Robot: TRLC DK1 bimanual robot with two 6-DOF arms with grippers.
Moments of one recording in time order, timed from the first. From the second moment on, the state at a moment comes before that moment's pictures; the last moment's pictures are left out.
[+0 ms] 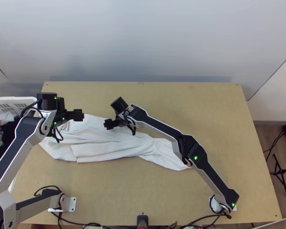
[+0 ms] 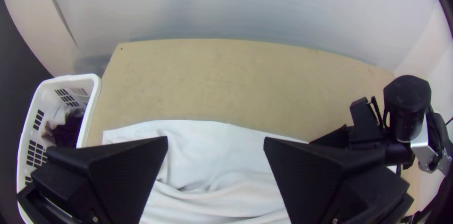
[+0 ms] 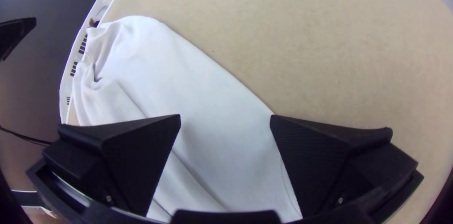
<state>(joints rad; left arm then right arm) -0.08 1.26 1.12 -0.64 -0.08 -0.12 0.89 2.48 2.20 -0.62 -0.12 0.53</state>
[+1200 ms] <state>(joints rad) -0.09 1.26 1.11 -0.64 -0.08 -0.13 0.94 2.43 2.15 -0.60 0.00 0.48</state>
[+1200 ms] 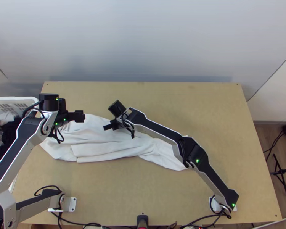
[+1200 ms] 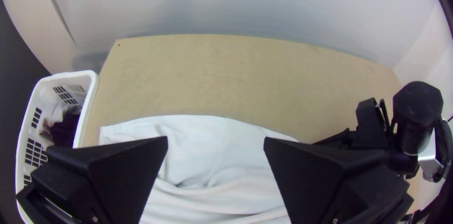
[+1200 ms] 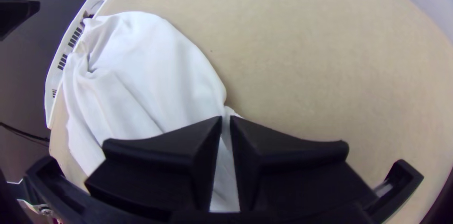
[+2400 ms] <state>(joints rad) -0.08 1.28 1.13 -0.64 -0.08 -0.11 1.10 2.06 1.56 -0.76 -0.42 0.62</state>
